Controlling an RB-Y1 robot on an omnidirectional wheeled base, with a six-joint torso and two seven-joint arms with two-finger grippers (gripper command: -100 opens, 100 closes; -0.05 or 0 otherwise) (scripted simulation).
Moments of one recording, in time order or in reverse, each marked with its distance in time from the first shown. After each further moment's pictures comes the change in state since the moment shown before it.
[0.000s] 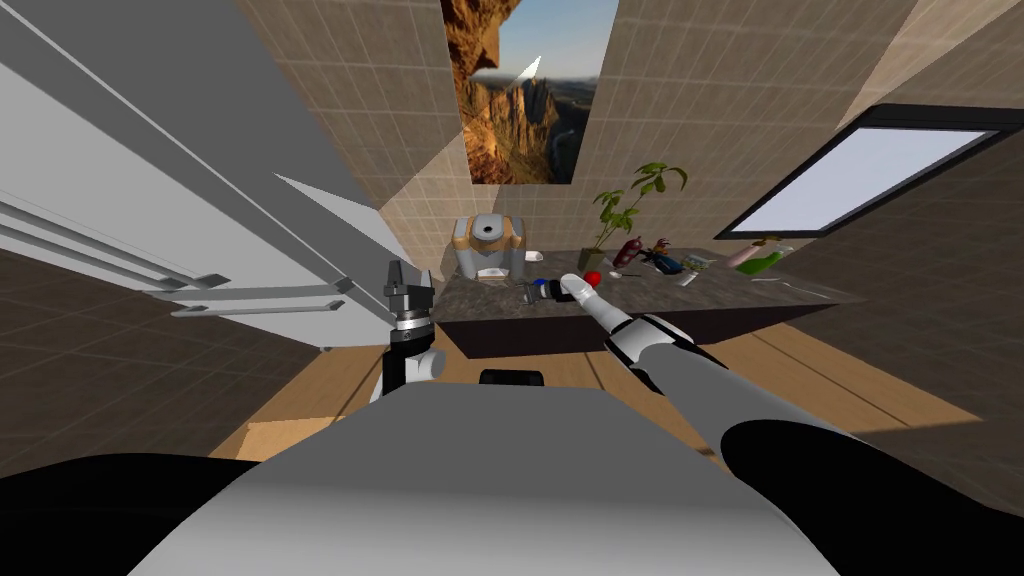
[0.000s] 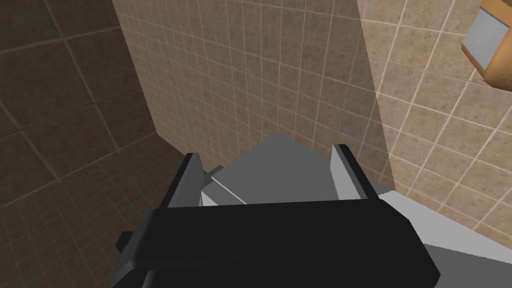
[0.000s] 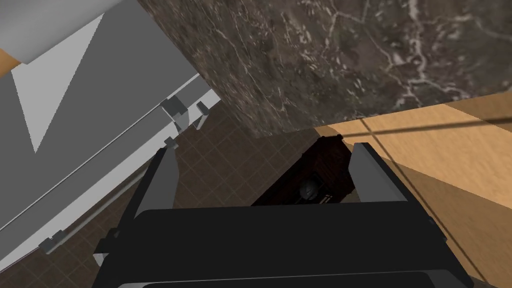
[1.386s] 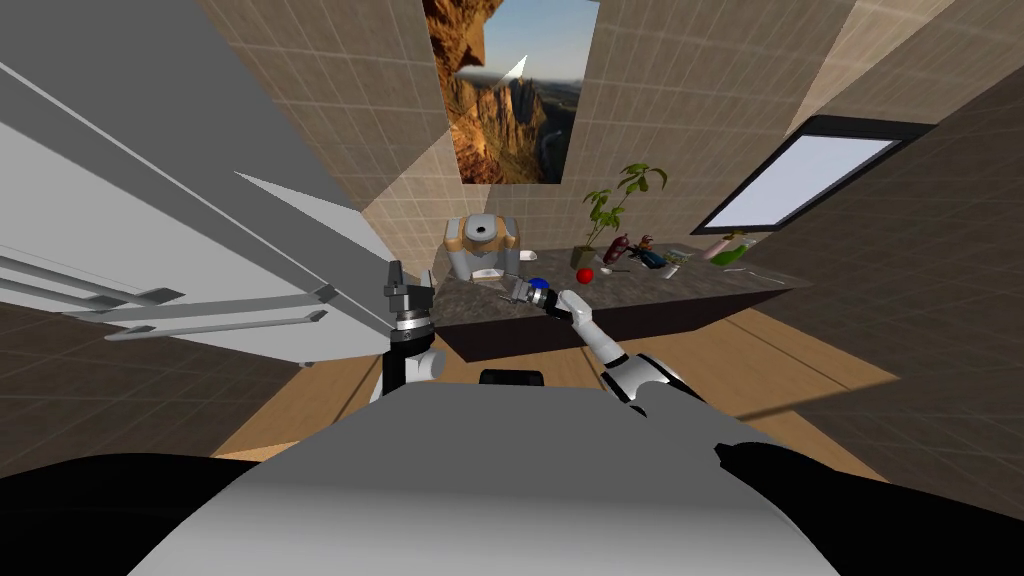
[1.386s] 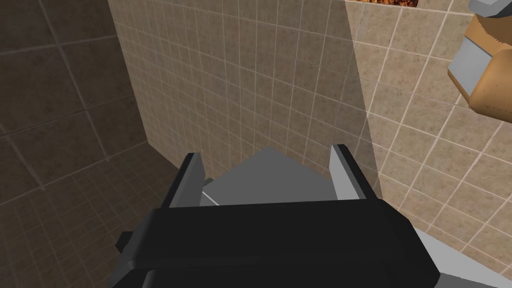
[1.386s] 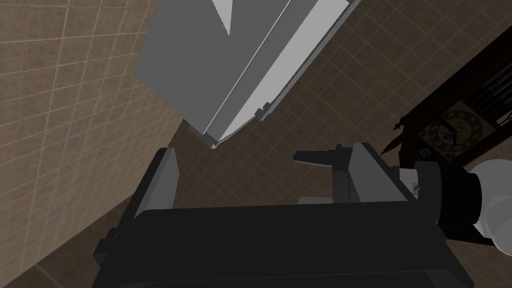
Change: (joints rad) left arm 0.000 0.000 0.000 0.000 0.000 0.000 0.000; right arm 0.331 0.134 -0.182 -0.415 -0.360 0.146 -0.199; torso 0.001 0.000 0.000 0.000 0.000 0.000
